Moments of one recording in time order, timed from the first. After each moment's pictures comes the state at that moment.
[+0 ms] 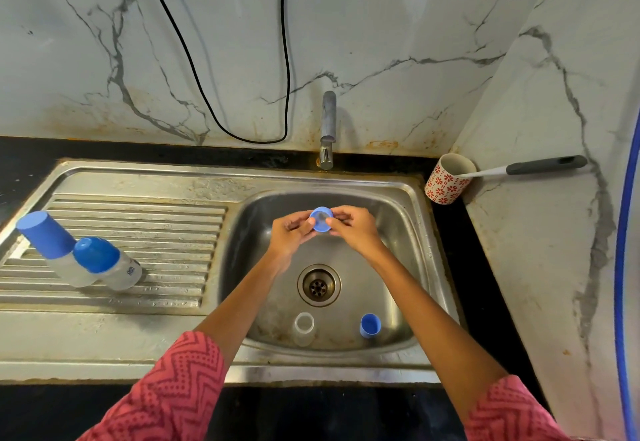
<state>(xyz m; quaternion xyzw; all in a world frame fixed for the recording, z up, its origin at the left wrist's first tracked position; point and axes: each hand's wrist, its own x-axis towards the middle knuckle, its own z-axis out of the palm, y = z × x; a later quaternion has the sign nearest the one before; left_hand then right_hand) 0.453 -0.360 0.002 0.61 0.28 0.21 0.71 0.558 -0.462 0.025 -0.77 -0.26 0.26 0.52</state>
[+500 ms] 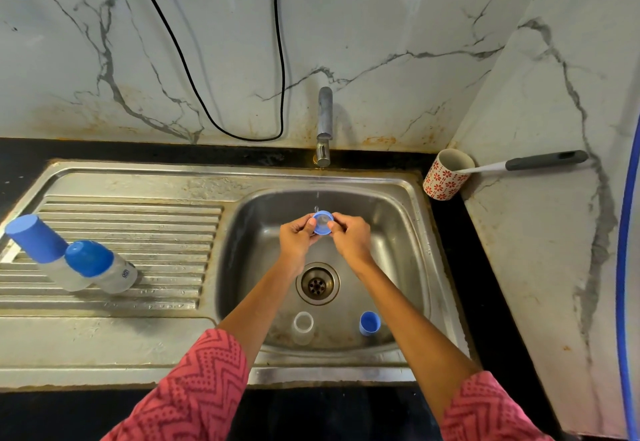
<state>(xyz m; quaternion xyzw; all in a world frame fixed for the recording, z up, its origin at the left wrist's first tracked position) 0.471 -0.379 -0.011 0.56 0.33 0.24 0.73 0.545 -0.459 0.000 -0.83 -0.24 0.15 0.48</state>
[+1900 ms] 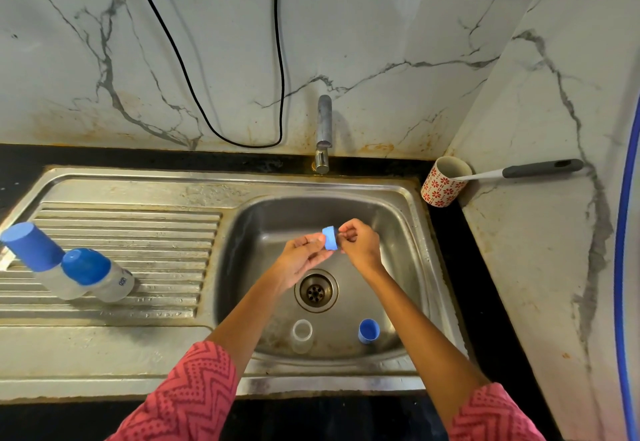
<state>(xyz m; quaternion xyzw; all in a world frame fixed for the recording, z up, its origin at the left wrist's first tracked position) 0.461 -0.373 -0.007 0.40 0.31 0.05 0.86 0.564 -0.472 -0.014 -0.84 -0.21 0.16 0.46</state>
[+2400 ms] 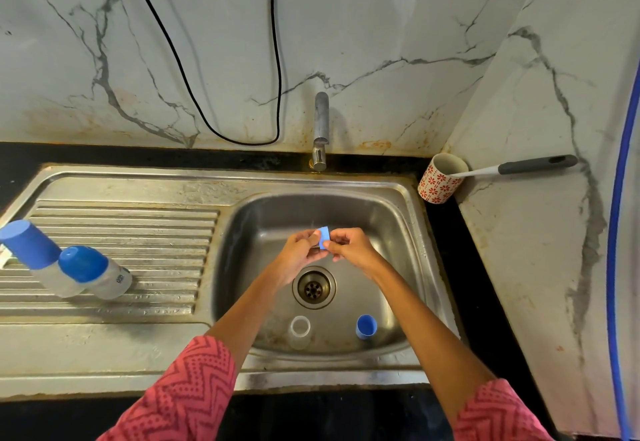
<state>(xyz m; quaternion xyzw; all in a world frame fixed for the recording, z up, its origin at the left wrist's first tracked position) 0.466 -0.375 -0.008 0.50 0.31 0.03 0.81 0.563 -0.480 -0.007 -0.75 -0.27 0.37 0.48</state>
